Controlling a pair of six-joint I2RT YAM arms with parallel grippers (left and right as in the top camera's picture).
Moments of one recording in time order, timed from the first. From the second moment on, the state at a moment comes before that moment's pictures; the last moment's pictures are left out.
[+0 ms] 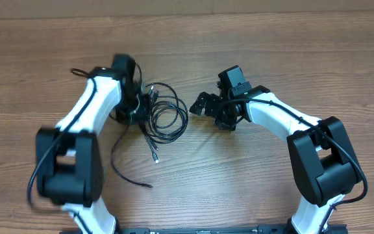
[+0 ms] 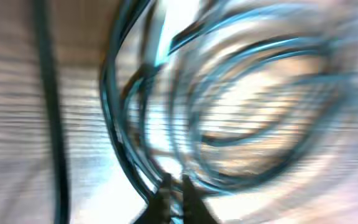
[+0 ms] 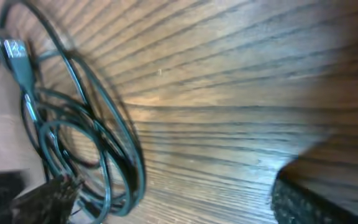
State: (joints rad) left arm -0.13 1.92 1.36 -0.99 0.25 -0.27; right arm 0.42 1.93 1.19 -0.44 -0.41 0.78
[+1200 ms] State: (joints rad) left arm -0.35 1.95 1.59 -0.93 0.20 0.04; right arm 0.26 1.91 1.20 -0.62 -0.35 0.85
